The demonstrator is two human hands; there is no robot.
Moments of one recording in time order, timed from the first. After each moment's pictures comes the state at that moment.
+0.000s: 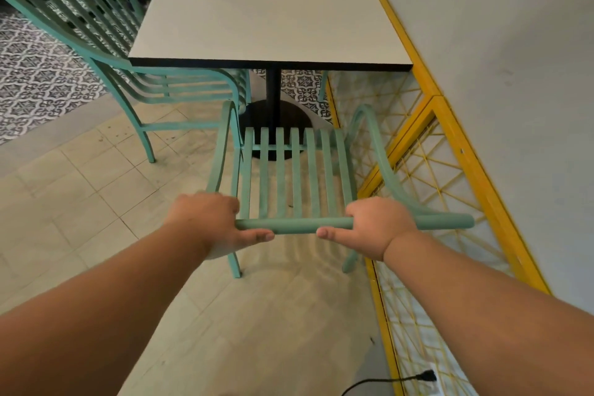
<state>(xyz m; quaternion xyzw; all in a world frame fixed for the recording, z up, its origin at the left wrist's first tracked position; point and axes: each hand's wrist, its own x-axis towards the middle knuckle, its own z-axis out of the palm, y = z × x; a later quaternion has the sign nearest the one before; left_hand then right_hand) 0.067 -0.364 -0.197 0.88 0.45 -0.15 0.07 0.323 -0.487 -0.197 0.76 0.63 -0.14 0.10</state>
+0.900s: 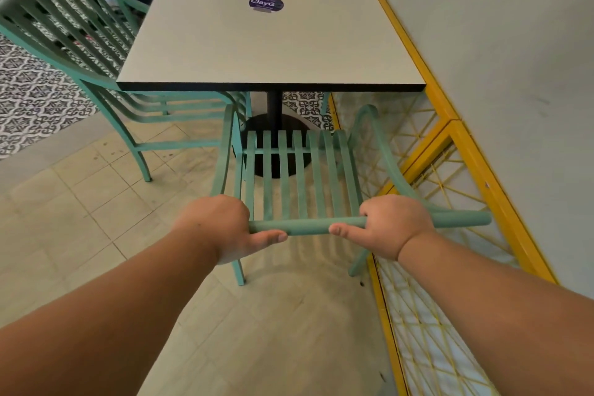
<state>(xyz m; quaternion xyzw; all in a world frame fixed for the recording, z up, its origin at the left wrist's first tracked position) 0.115 -0.288 -0.203 0.88 0.43 -0.17 0.08 0.374 -0.407 -0.208 0.77 0.63 -0.06 0.09</state>
